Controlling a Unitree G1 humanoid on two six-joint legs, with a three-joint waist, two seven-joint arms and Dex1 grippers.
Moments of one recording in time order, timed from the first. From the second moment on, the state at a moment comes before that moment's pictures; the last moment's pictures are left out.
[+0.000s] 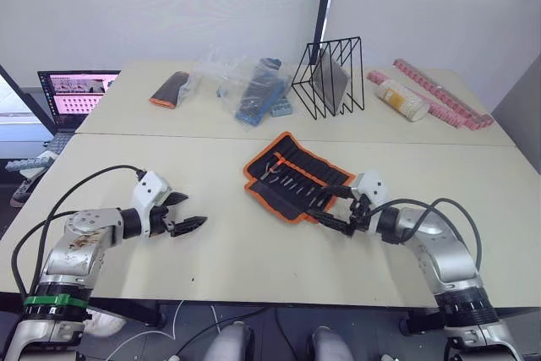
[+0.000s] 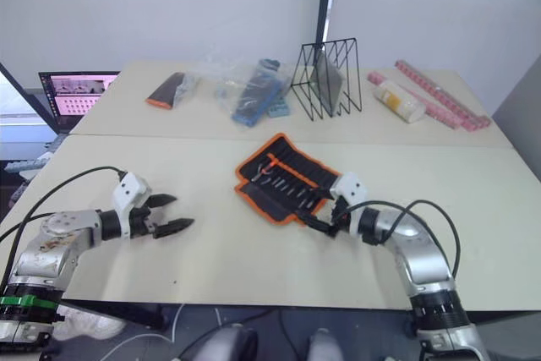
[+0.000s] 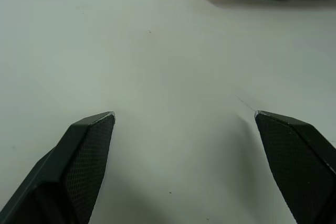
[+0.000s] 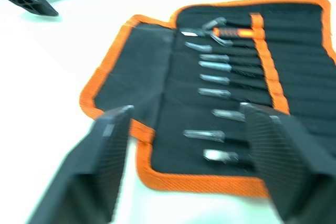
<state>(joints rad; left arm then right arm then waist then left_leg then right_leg) -0.31 0.73 0.07 0.19 -0.30 0.34 -1.04 -0.32 -0.51 0.04 -0.04 0.27 0.27 0.93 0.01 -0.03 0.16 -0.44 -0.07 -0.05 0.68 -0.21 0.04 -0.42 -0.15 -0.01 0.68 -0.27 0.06</state>
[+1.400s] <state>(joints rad) -0.98 0.52 -0.20 1.14 0.14 -0.54 -1.16 -0.26 -0.41 0.24 -0.10 -0.01 0.12 0.70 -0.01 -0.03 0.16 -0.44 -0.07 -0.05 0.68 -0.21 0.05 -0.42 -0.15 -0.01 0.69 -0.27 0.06</state>
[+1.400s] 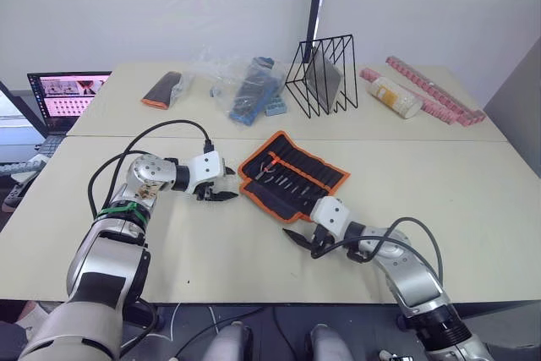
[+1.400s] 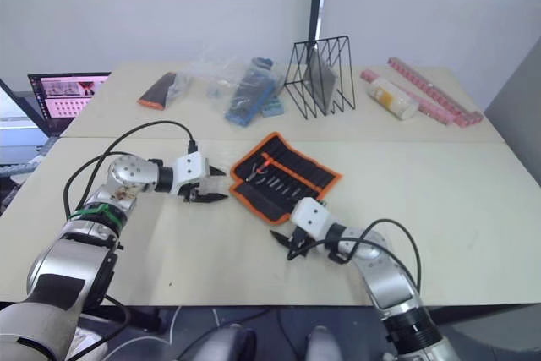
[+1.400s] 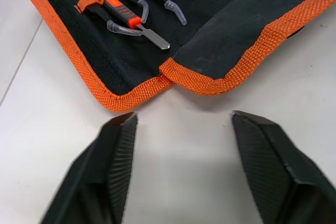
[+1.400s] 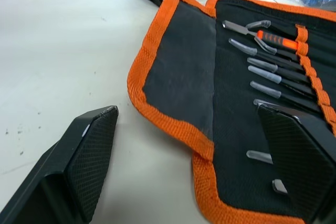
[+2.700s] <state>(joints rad) -0.95 0.44 -0.20 1.09 0.13 -0.53 -1.28 -0.27 -0.49 0.26 -0.01 -0.02 -0.10 0.80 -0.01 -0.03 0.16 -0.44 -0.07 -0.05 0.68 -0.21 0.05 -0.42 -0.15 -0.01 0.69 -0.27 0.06</state>
